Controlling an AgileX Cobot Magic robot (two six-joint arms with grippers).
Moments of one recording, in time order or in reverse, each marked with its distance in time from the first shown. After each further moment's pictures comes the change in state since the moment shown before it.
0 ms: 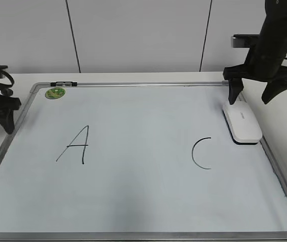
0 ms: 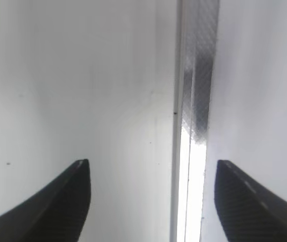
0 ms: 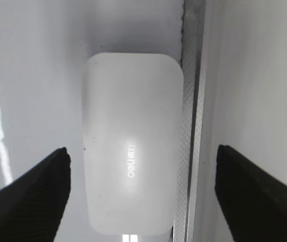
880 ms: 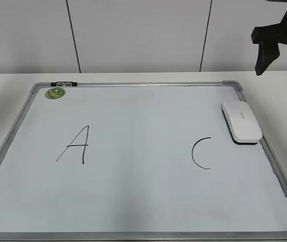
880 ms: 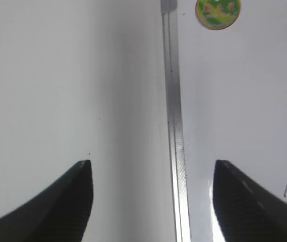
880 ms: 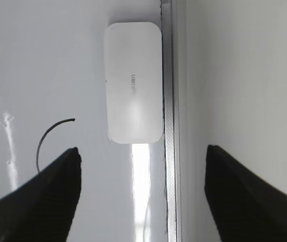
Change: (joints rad) left arm -0.057 -0.394 0.016 0.108 0.059 -0.043; right arm 0.002 -0.386 0.224 -0.001 -0.003 0.044
